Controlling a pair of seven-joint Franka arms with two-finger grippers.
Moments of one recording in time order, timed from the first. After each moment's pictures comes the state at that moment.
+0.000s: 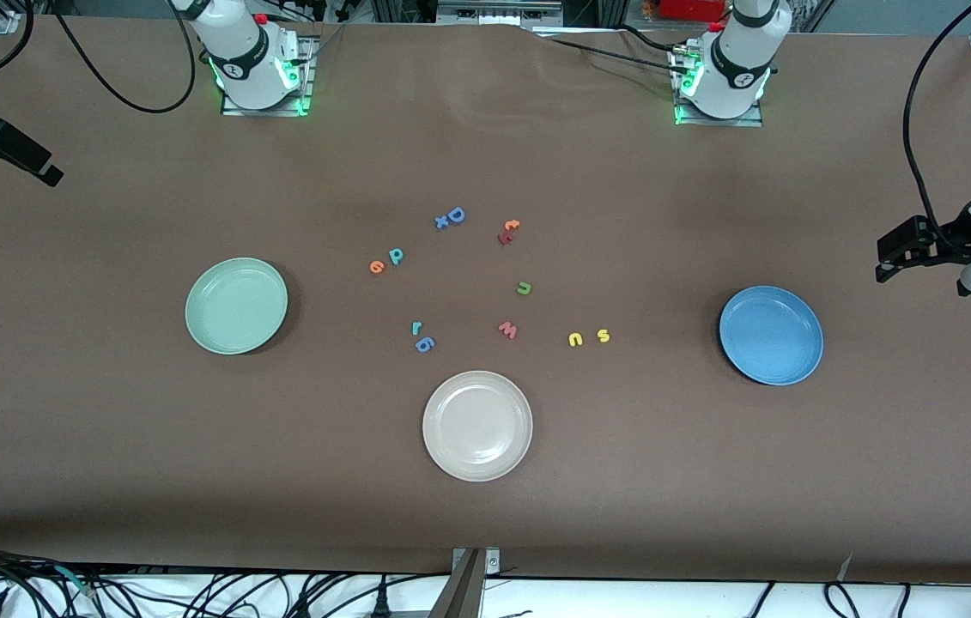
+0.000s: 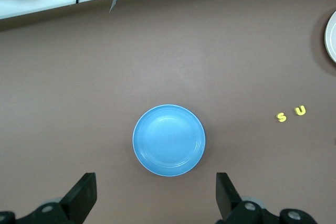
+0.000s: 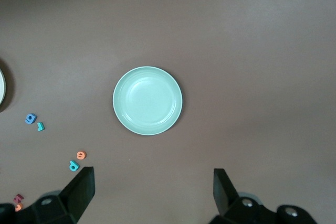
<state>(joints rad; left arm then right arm) -0.10 0.14 0.11 -1.50 0.00 1.73 0.19 0.02 -0.17 -0.07 -1.77 0.01 1.63 0.31</state>
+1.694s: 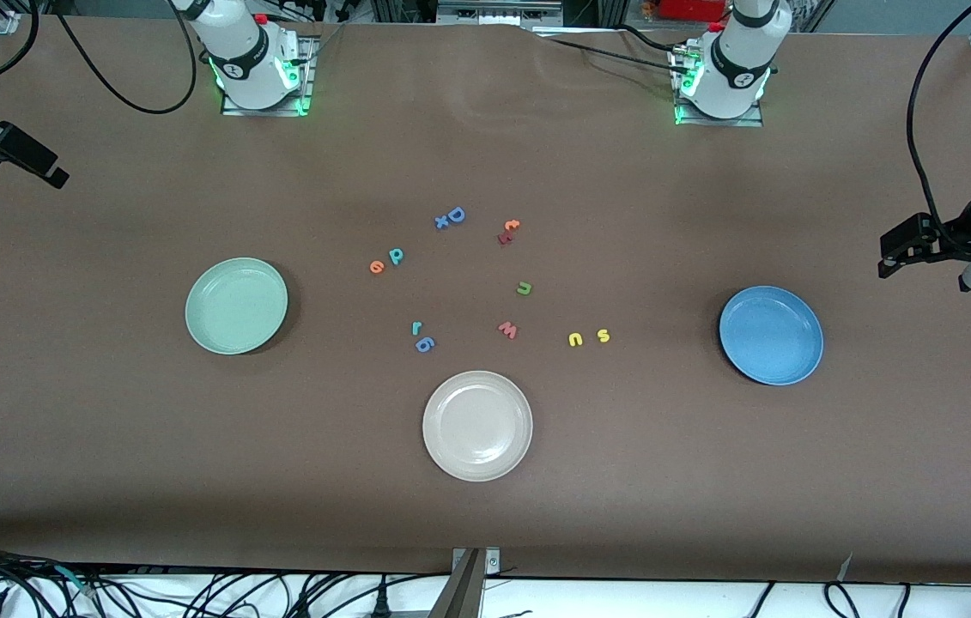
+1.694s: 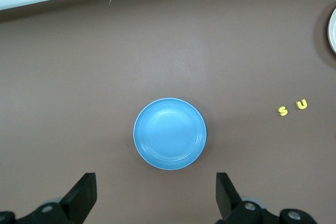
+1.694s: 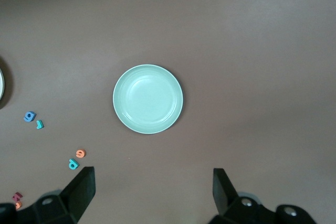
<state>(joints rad) -0.10 0.14 0.12 -1.50 0.00 1.70 0.20 0.02 -0.16 -0.06 -1.77 0.01 1.63 0.31</state>
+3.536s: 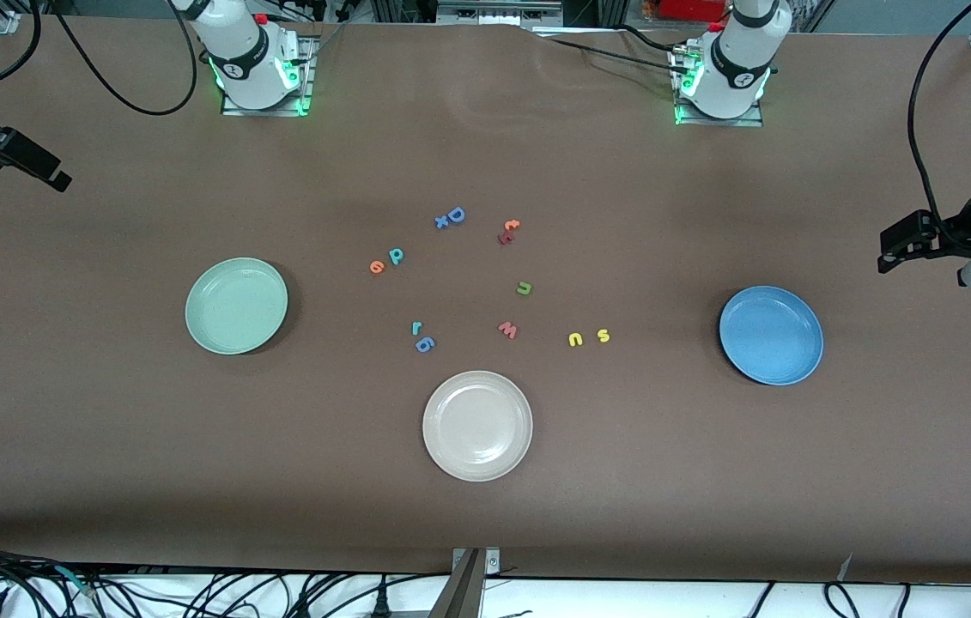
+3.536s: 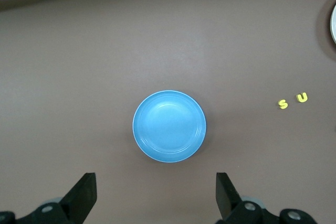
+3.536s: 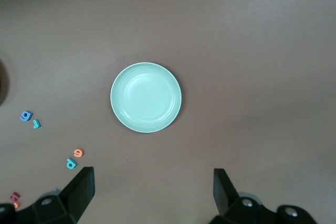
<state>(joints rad) -0.09 0.14 0.12 -1.50 0.00 1.67 0.20 0.02 -0.15 -0.06 -1.77 0.01 1.62 0.31</state>
